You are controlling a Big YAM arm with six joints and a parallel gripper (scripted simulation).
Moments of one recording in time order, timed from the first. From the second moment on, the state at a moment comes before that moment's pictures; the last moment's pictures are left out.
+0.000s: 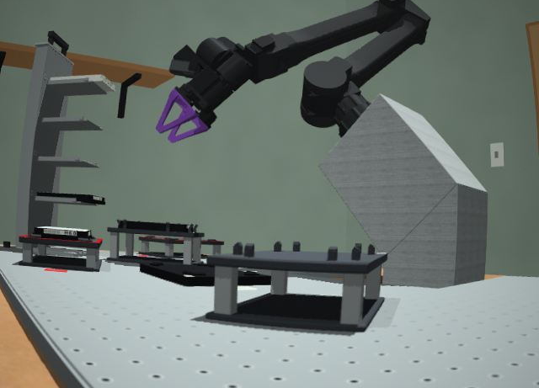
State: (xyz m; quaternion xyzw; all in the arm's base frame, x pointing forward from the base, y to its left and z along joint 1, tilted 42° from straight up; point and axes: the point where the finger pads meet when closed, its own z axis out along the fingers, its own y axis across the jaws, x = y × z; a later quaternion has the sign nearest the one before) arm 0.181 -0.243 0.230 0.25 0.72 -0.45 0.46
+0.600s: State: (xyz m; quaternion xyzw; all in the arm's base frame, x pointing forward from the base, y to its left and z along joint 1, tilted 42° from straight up) arm 0.183 -0.278 0.189 0.24 0.73 -0.45 0.45
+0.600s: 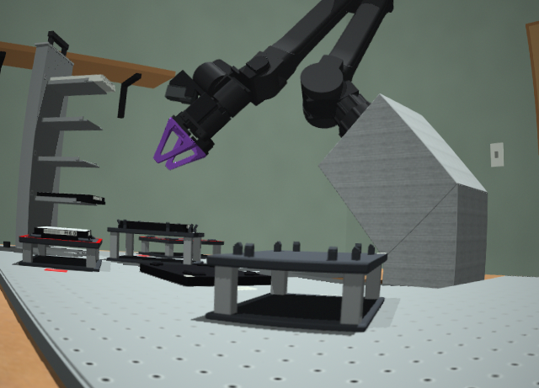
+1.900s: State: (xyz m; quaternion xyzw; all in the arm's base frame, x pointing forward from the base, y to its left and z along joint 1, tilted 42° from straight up) arm 0.184 -0.300 0.168 0.24 0.72 -0.45 0.46
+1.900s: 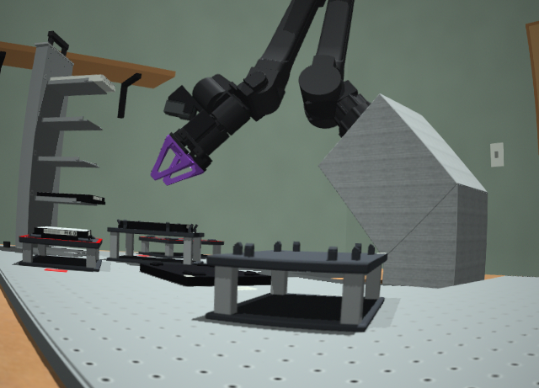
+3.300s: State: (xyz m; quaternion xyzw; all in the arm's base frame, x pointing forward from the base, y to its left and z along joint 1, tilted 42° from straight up) arm 0.158 -0.312 0.108 0.24 0.73 -0.45 0.46
